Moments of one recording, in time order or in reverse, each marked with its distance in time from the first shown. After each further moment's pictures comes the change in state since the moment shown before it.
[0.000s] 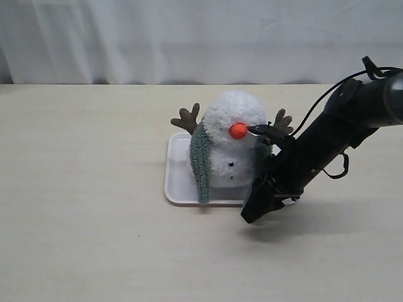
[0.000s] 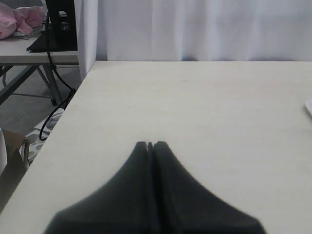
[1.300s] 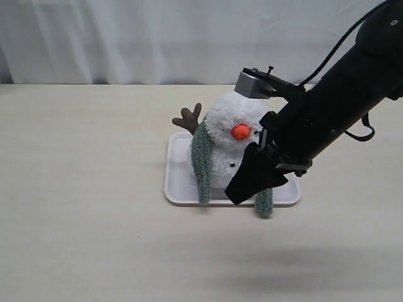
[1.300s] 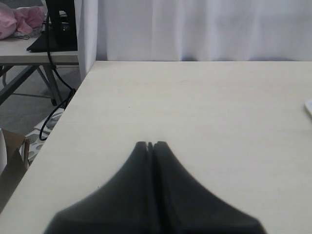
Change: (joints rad) left arm 0.000 0.000 0.000 0.000 0.000 0.000; right arm 0.145 -0.409 0.000 -0.018 0.207 0.274
